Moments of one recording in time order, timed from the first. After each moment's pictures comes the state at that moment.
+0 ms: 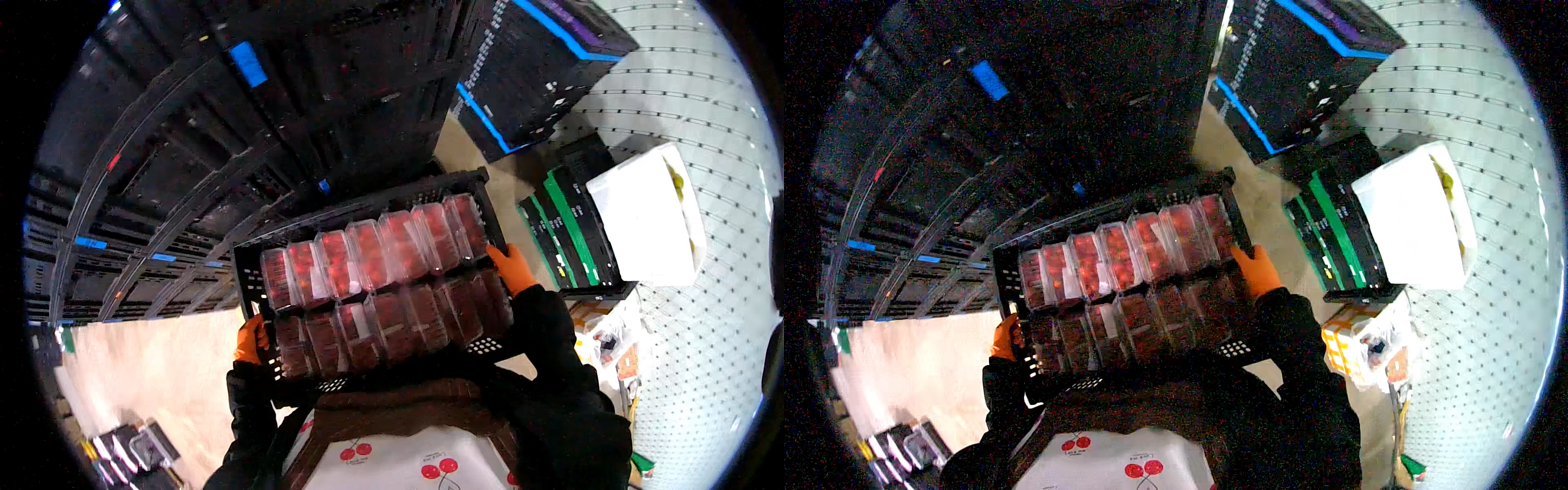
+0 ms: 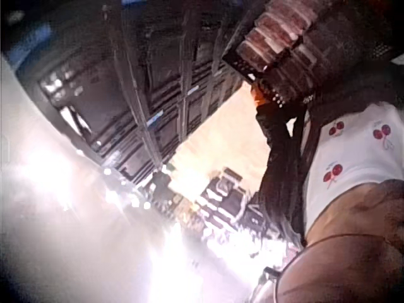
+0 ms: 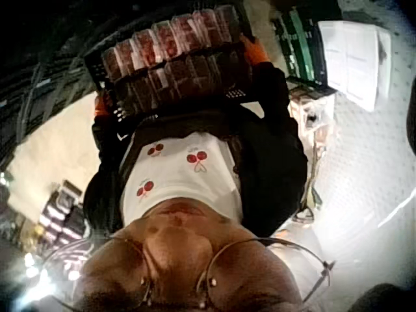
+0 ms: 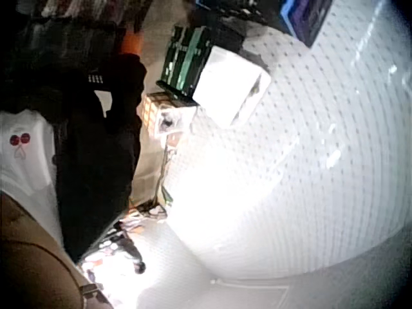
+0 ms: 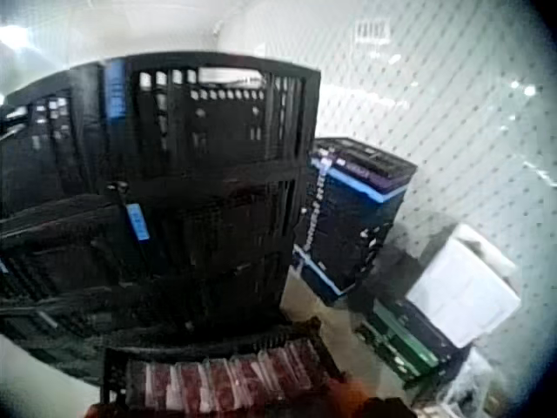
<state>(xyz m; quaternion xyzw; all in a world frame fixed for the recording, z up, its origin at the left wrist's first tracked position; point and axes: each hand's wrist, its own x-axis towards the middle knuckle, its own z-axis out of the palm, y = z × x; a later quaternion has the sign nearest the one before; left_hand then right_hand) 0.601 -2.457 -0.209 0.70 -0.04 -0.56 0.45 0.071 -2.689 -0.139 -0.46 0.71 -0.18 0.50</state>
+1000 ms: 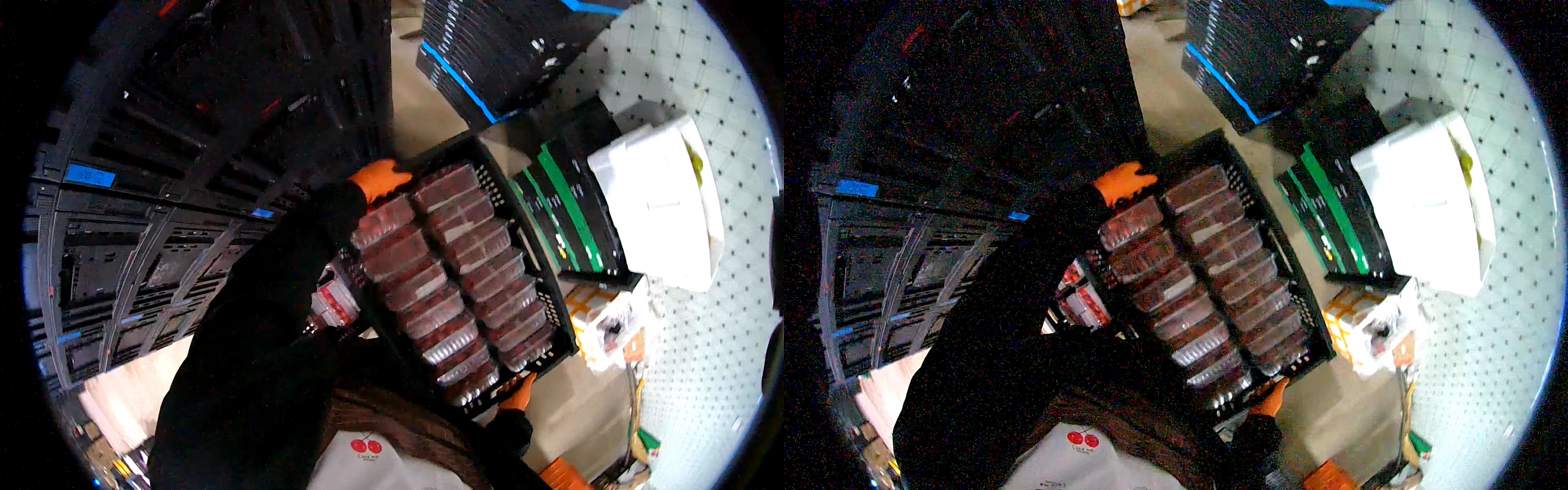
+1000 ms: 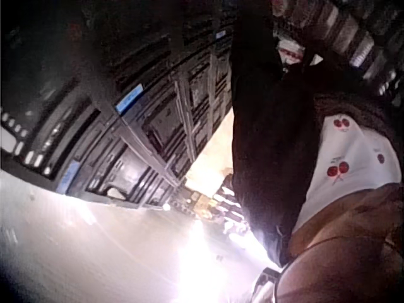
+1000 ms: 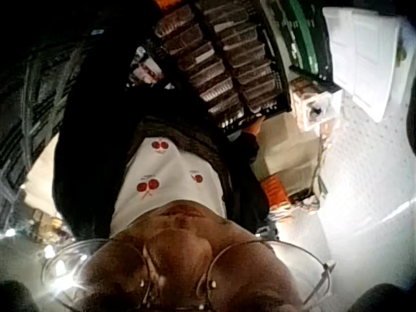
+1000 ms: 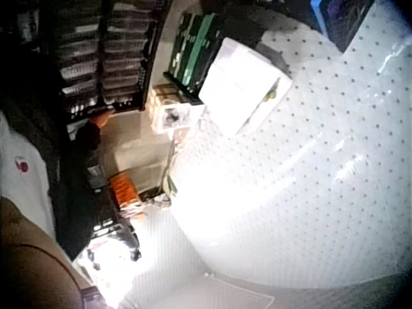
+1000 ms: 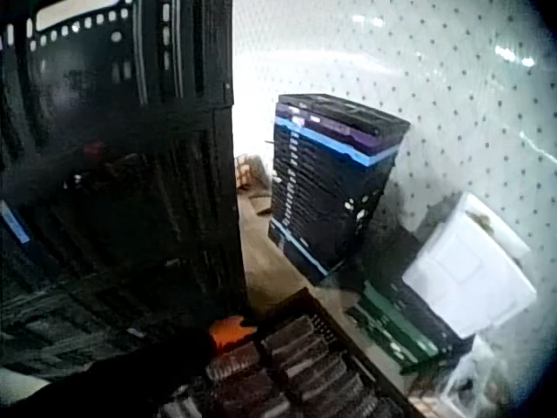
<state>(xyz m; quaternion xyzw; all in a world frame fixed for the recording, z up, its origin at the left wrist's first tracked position) 0.291 -2.920 -0.262 0.61 -0.61 -0.50 0.06 -0.059 -2.448 -0.273 0.20 0.71 -0.51 0.44</state>
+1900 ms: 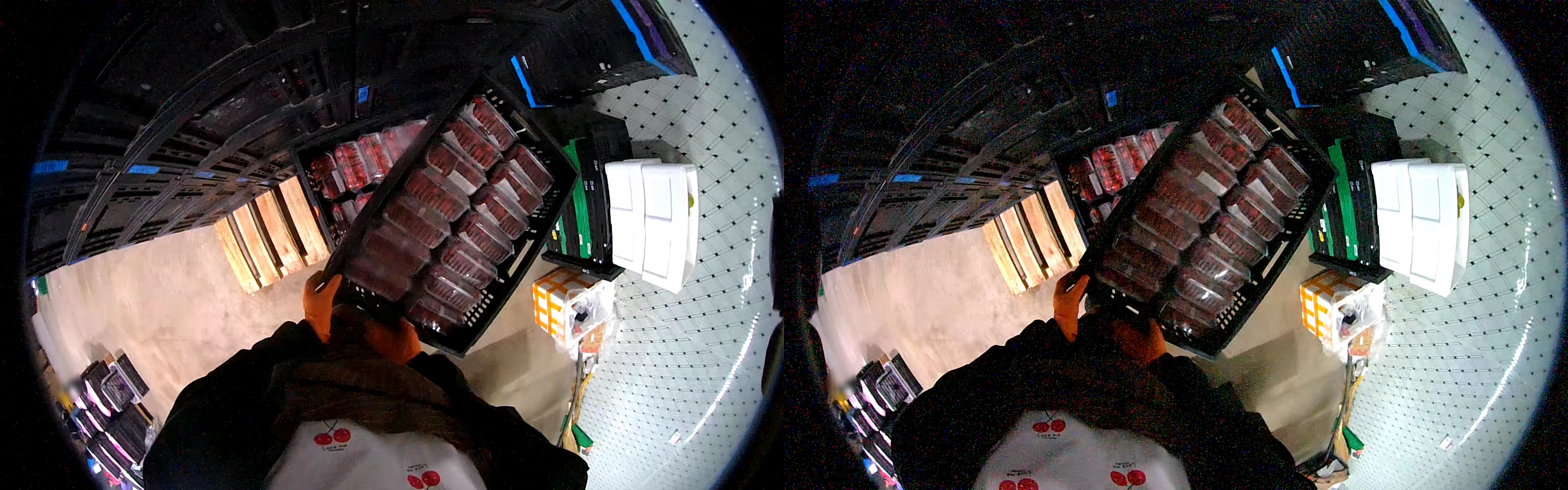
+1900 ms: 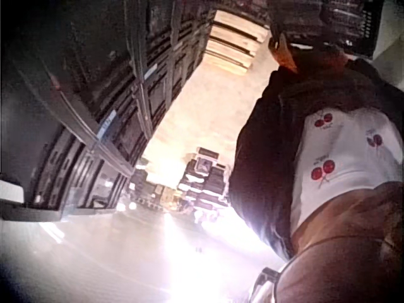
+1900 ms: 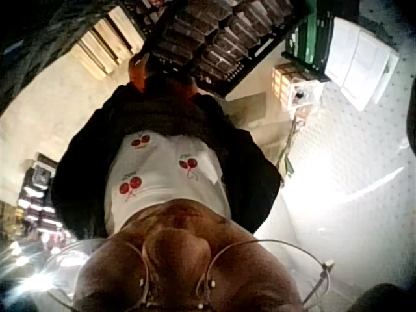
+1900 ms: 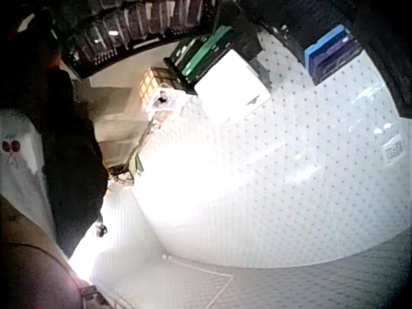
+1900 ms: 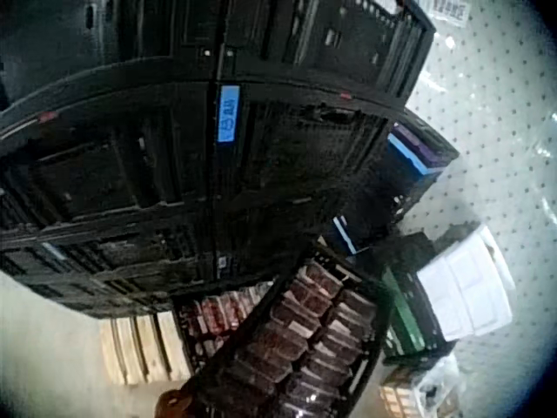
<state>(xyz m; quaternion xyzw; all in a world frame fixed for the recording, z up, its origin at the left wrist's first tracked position) 0.479 -2.416 -0.266 0.71 -0.06 -0.55 0.44 0.281 -2.421 -0.210 0.06 0.54 -0.13 0.83</state>
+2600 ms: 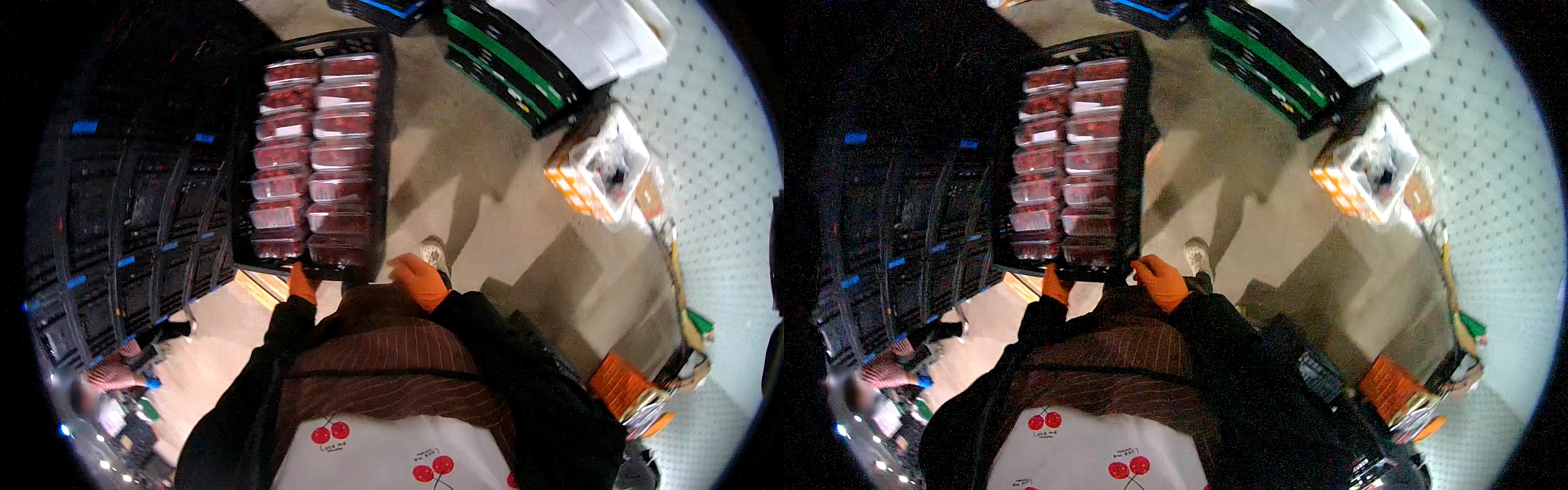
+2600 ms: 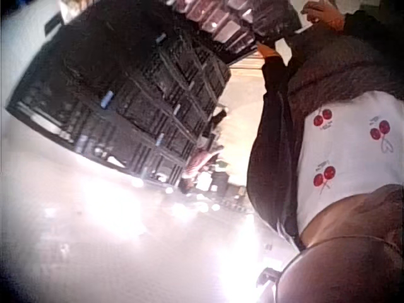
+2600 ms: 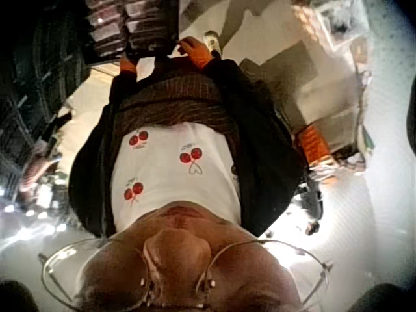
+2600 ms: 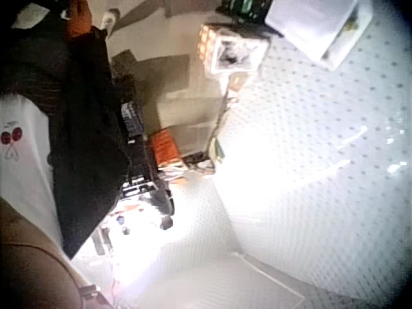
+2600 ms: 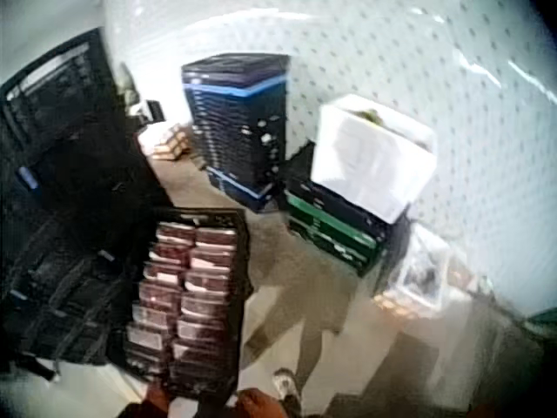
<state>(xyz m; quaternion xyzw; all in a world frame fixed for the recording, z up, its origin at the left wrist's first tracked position) 0.327 -2.355 -0.324 0.68 -0.18 -0.59 0.39 0.000 -2.329 -0.212 -0.27 0.55 -0.35 0.71</state>
